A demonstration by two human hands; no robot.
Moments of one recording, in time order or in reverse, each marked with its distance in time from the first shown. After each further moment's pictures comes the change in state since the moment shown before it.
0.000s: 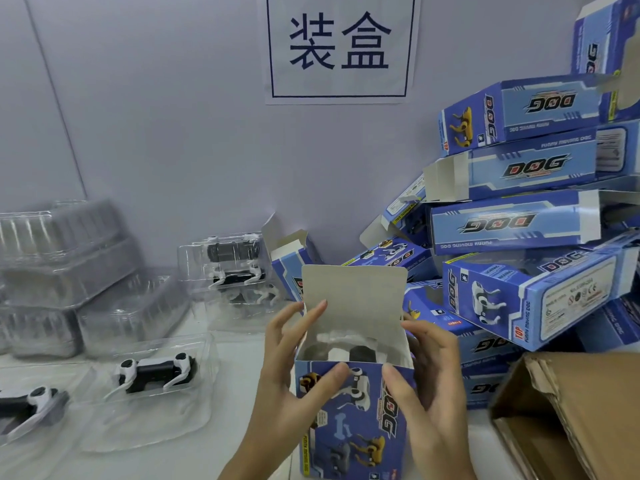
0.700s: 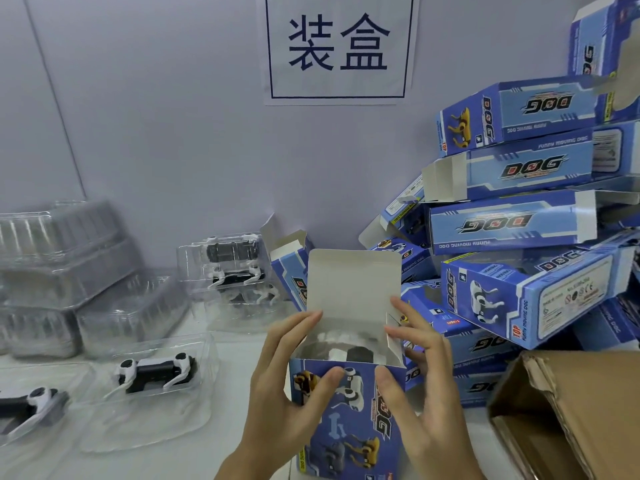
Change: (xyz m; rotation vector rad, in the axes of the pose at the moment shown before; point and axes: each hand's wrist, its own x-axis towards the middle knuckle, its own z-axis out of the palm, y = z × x) left_hand 0.000 0.000 -0.001 0.165 0.086 0.231; right_hand 0.005 -0.014 -0.004 -0.346 -0.103 -0.117
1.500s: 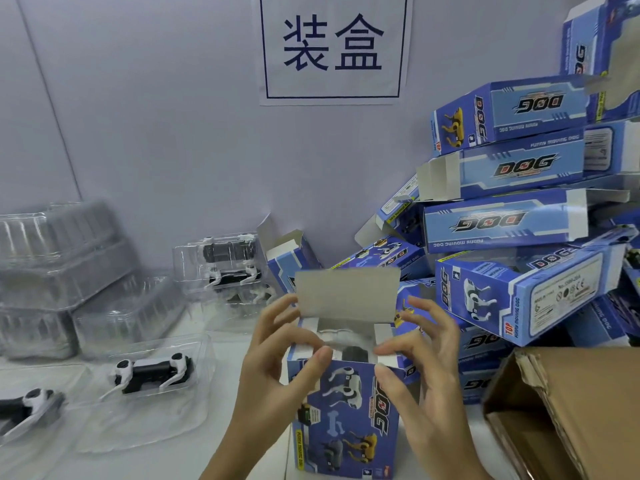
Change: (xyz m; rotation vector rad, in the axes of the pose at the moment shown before) left_hand 0.012 0.002 -0.007 -0.264 -0.030 -0.212; right_hand 0.004 -0.005 -0.006 0.044 0.049 0.047
